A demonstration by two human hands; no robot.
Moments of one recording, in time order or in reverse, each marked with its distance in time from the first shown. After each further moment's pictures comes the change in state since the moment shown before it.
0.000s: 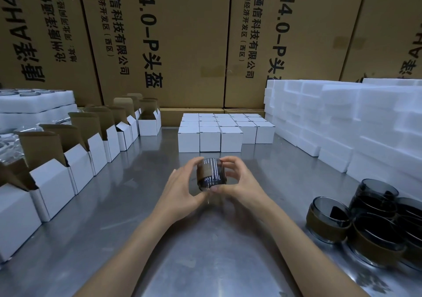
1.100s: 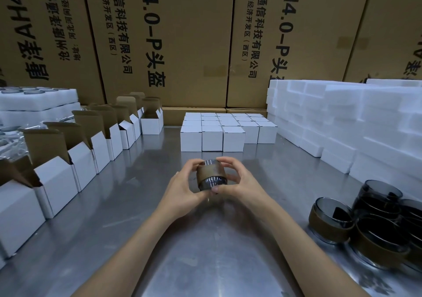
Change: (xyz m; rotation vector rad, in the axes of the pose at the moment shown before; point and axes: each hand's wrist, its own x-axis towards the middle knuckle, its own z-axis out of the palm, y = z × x) left_hand 0.000 -0.001 0.001 -0.167 0.027 -0.068; right_hand -0.005 -0.004 0.003 0.095 -0.068 0.017
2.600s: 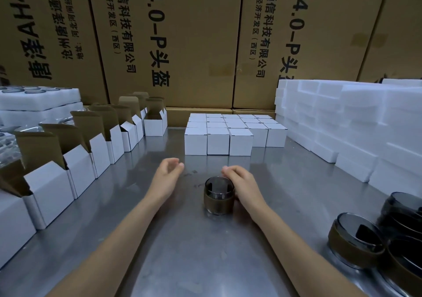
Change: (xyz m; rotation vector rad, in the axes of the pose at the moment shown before) left_hand 0.048 -0.062 -0.019 -0.168 0.157 -0.431; right_hand 0.046 0.026 0.011 -0.086 0.259 0.159
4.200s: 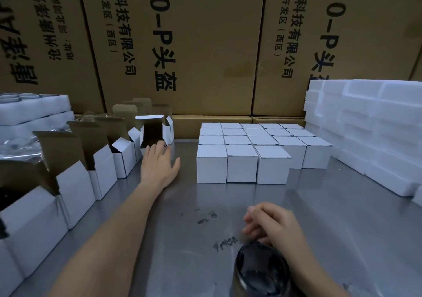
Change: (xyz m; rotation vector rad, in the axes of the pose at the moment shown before) left_hand 0.210 -0.058 -0.020 1.072 0.199 0.384; right_hand 0.049 0.009 0.015 0.020 -0.047 0.037
